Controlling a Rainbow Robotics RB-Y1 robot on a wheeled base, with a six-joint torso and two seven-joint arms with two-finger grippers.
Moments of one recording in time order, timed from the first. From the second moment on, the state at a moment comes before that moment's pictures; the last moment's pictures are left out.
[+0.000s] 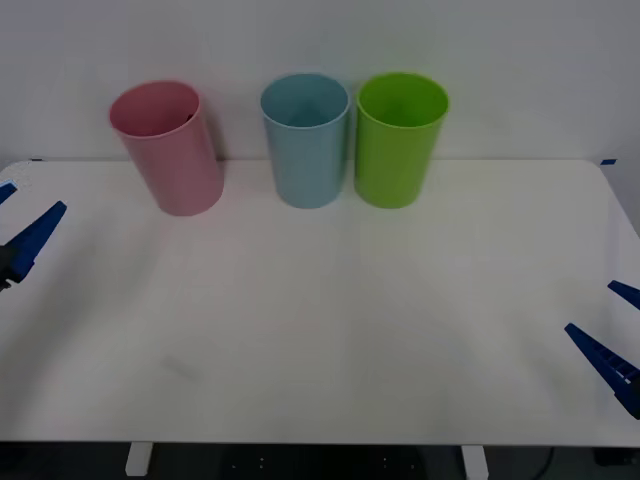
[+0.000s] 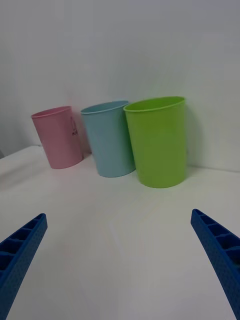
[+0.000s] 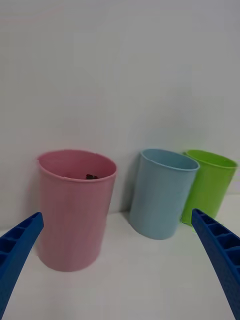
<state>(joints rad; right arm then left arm) 0.35 -0.40 -0.52 -1.66 0.96 -1.22 0.00 0.15 0.56 0.46 -1.60 -0.87 -0.91 0.12</state>
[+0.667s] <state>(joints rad) 0.35 -0.40 -0.52 -1.66 0.96 -1.22 0.00 0.34 0.57 0.52 -1.60 -0.87 -1.04 -0.08</state>
